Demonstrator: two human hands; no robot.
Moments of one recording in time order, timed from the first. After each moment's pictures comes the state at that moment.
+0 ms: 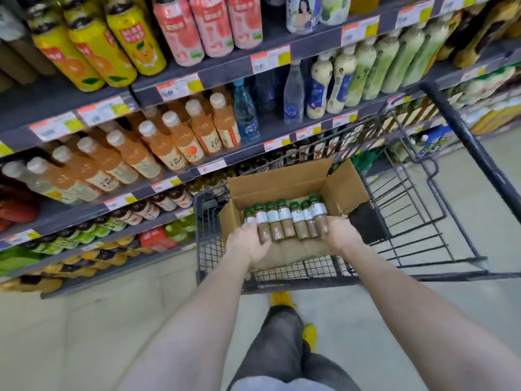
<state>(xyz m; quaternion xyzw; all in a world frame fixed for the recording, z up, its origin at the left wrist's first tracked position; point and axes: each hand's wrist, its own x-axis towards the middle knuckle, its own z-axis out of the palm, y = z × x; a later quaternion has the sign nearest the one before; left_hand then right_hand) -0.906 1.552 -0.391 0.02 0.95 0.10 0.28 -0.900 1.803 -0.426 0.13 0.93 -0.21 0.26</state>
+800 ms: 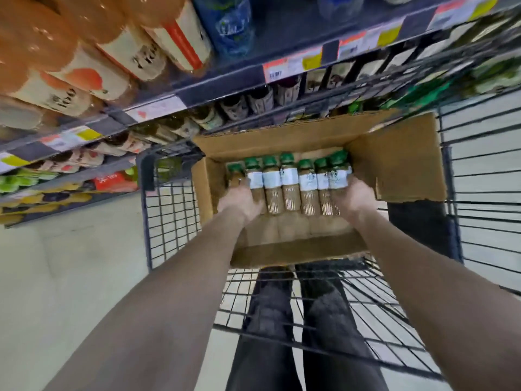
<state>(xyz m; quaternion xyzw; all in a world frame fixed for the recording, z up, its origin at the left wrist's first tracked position) -1.043 1.566 -0.609 -0.10 0.89 0.10 0.42 -1.032 1.830 -0.632 0.25 0.87 -0.23 0.35</state>
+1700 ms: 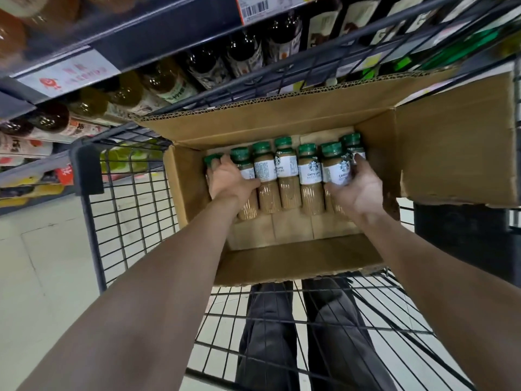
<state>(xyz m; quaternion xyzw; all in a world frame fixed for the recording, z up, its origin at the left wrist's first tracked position) -1.067 1.573 -0.715 -0.25 0.90 0.18 0.30 -1.032 1.832 -0.704 0.31 0.84 -0.37 0.25</state>
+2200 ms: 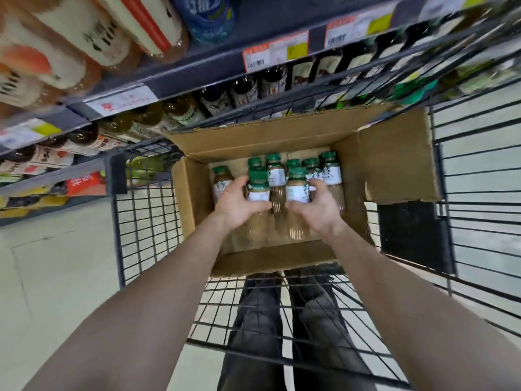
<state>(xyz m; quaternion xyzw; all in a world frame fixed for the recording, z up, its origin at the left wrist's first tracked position) -1.035 1.580 -0.631 -0.18 0.82 0.43 0.35 -1.011 1.790 -0.631 0.29 0.76 -0.48 0.32</state>
